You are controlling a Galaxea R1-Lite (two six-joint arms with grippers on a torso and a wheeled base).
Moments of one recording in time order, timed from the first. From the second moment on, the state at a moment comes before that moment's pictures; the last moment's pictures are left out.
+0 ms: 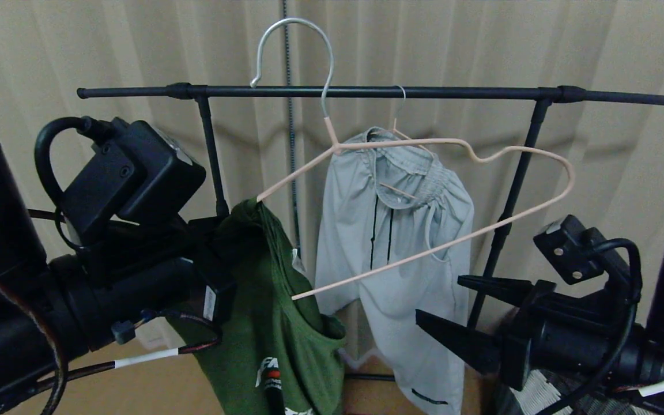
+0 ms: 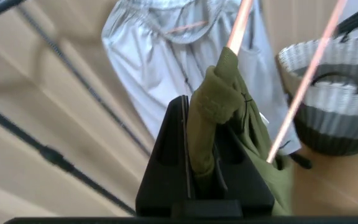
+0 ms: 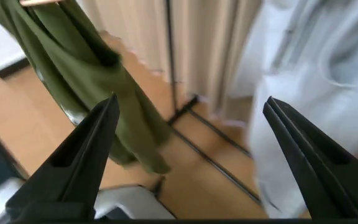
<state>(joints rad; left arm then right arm) -0.72 1.34 -0.71 -0.52 0.06 0.36 0.70 1.42 -0.47 -0.66 0.04 0.18</state>
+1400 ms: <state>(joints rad) -0.80 1.32 -0.75 -0.53 0.08 0.33 0.79 1.77 -0.48 -0.90 -0.04 0.21</state>
